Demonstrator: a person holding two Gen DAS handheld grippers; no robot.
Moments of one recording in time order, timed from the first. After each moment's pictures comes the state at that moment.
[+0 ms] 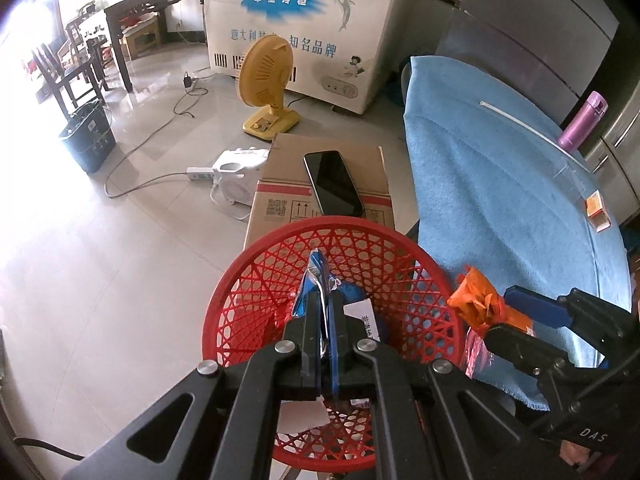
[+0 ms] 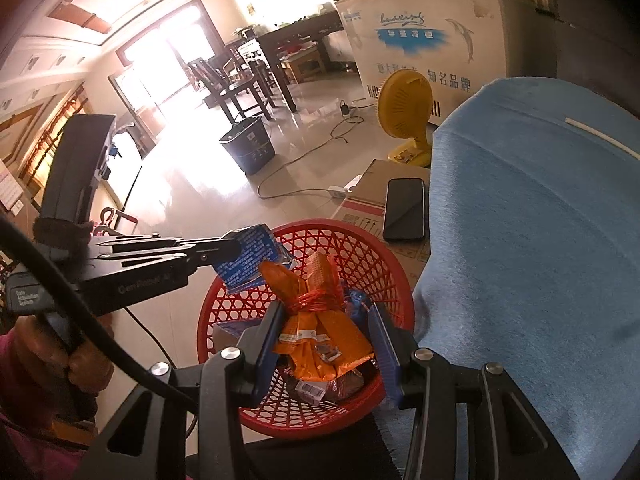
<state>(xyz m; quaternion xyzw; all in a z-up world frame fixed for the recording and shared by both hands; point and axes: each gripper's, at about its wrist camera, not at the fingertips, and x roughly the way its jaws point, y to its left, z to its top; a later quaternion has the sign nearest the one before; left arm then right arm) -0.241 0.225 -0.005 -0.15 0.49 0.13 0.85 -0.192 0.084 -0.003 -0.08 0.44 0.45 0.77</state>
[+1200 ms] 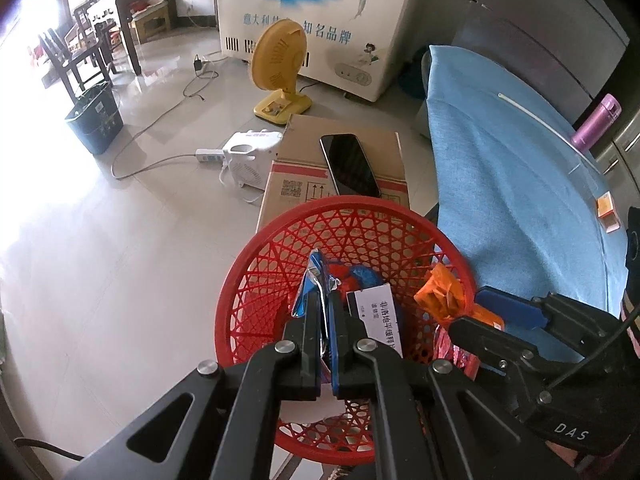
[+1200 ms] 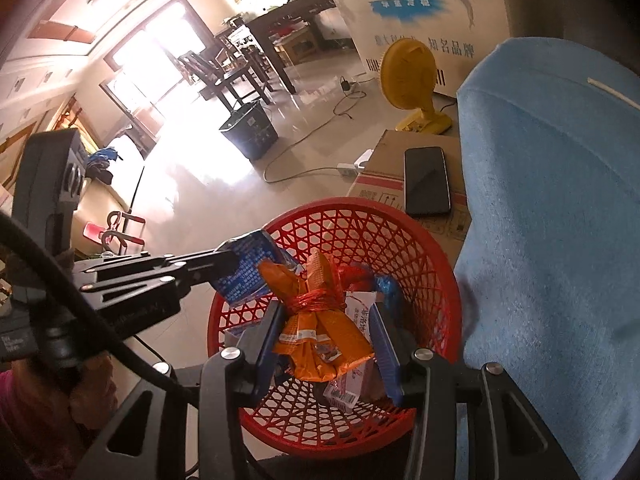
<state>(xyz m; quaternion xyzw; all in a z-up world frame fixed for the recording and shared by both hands) -0.247 0.238 -0.019 -0.16 0.51 0.14 0.83 -0.183 0.115 -0.036 -0.05 0.50 0.45 0.74</state>
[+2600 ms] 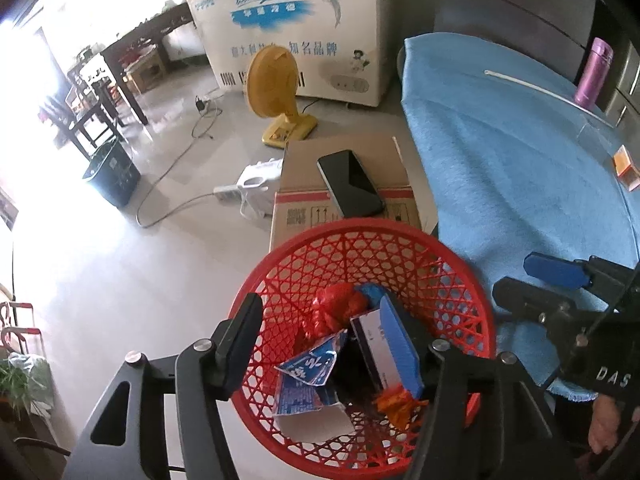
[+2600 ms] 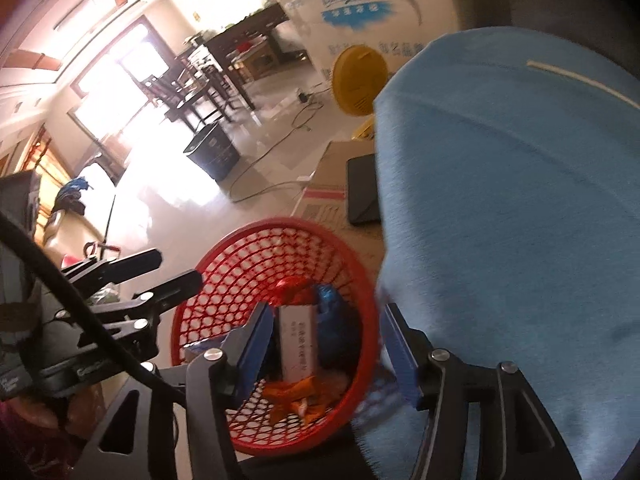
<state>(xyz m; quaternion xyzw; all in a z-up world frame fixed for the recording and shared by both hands) -0.221 0.197 -0.005 -0.05 0.51 0.17 0.84 -0.147 0.074 -0.030 -0.03 0.49 0.38 0.78</state>
